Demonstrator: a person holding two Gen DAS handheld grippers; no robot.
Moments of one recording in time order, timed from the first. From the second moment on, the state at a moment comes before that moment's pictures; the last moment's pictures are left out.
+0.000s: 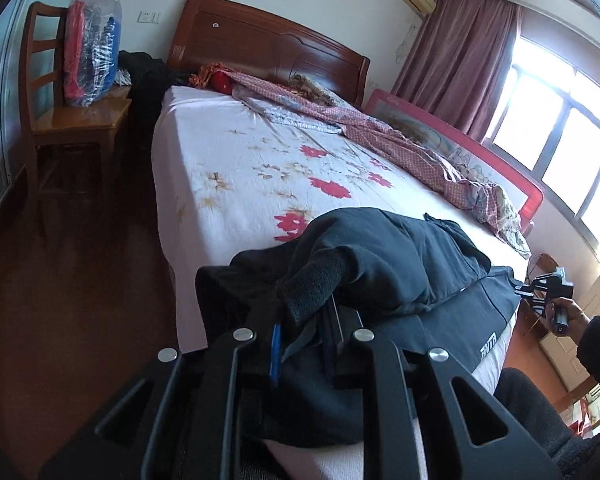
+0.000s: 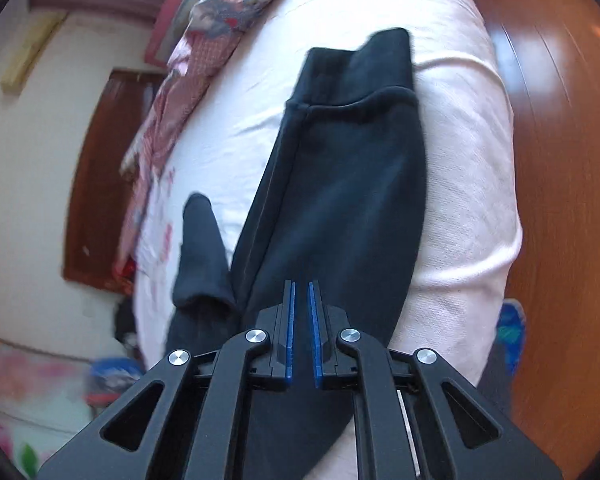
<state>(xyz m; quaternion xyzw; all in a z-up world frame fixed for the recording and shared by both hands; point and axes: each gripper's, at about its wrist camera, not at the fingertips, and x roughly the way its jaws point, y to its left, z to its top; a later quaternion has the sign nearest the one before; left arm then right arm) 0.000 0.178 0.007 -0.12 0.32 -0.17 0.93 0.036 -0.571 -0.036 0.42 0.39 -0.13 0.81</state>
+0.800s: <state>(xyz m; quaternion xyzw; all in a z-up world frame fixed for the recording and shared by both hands) 0.013 0.188 0.017 -0.16 0.31 -0.14 0.93 0.229 -0.457 -0.004 -0.02 0.45 -0.09 0.89</state>
